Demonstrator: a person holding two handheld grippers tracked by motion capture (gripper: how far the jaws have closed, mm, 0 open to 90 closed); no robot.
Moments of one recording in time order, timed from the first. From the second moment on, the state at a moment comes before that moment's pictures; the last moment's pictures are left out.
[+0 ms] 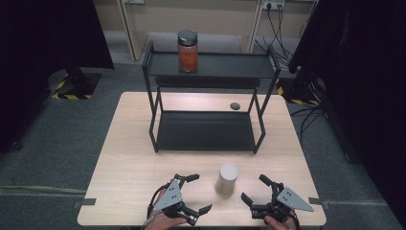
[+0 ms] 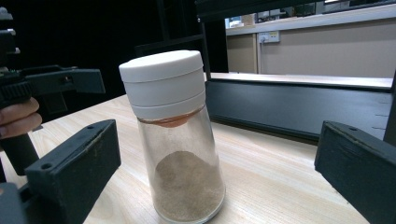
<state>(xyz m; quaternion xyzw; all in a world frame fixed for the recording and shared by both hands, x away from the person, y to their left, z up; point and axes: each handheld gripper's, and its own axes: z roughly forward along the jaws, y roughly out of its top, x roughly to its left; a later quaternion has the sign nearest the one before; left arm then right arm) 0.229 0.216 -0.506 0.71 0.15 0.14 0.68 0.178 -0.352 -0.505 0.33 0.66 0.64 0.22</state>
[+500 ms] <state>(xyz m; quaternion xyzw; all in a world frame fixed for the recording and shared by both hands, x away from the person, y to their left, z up) 0.227 0.217 -0.511 0.70 0.16 0.14 0.68 0.178 -0.351 -0.505 0.32 0.66 0.64 0.22</state>
